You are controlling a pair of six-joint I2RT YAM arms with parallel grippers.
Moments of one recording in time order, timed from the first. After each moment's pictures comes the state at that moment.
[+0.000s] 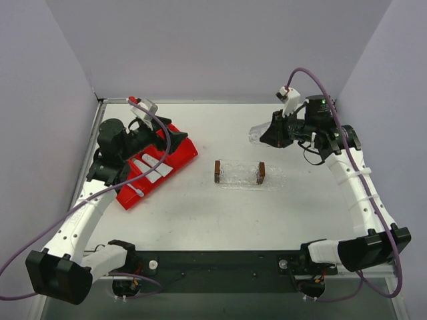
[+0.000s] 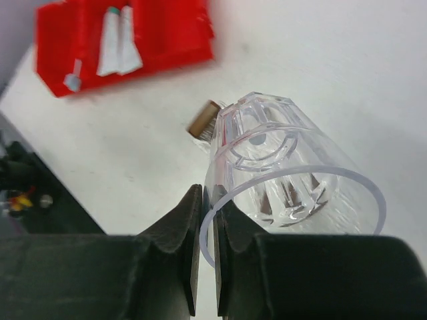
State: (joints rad) left arm -0.27 1.10 1.01 0.09 0.57 -0.16; right arm 0.22 1.32 1.45 -0.72 -0.62 0.03
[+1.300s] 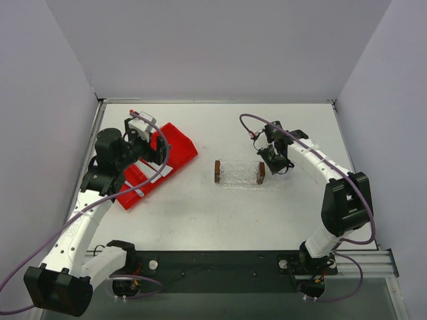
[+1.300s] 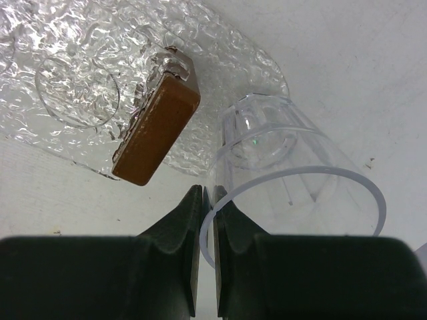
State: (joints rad) left arm -0.21 0.99 0.95 -0.20 0.34 0.10; right arm 0.35 1.63 1.21 -0.82 0.08 -0.26
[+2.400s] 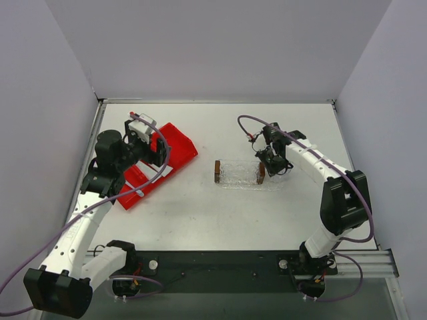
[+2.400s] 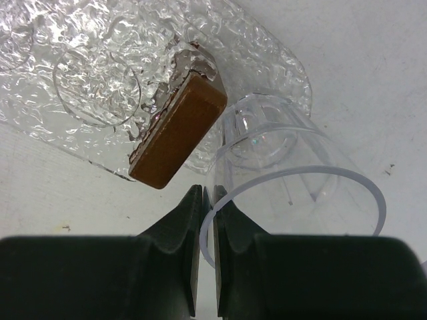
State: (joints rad) left arm -0.21 0.98 0.93 -0.20 0.35 0.11; right arm 0.36 1.64 1.20 -0.82 0.05 -0.26
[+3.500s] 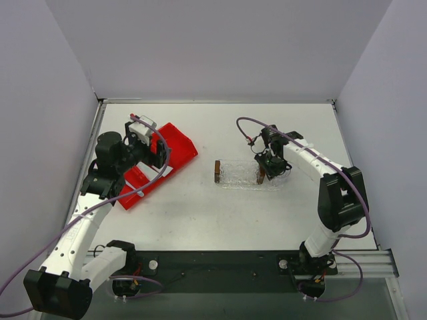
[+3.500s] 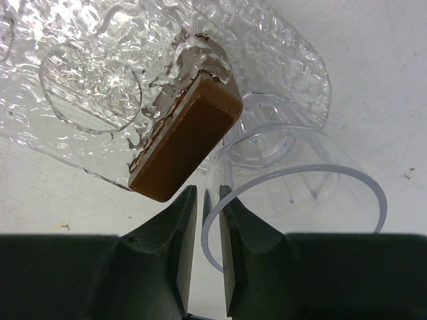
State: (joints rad) left arm -0.21 0.96 0.91 -0.20 0.35 0.11; right arm 0.36 1.68 1.19 -0.83 0.04 -0.26
